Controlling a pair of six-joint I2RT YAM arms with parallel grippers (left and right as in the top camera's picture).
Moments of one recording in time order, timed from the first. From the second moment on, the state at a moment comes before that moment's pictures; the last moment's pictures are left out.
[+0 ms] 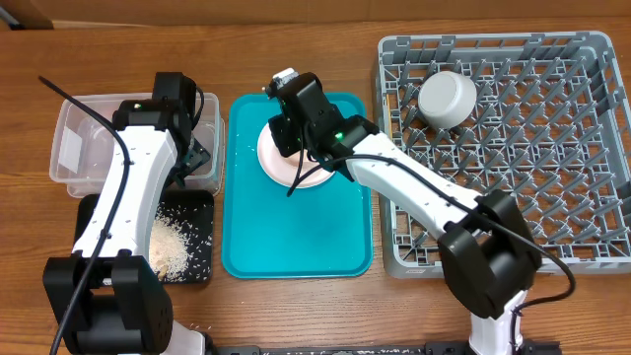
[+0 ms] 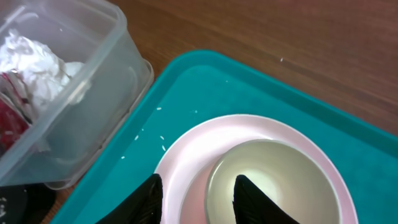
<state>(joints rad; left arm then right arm) -0.01 1.70 1.40 -1.19 -0.42 -0.81 0.70 2.02 1.59 -0.36 -0.01 0.18</state>
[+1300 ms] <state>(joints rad) -0.01 1.70 1.40 -1.19 -0.42 -0.81 0.70 2.08 1.59 -0.39 0.01 0.17</state>
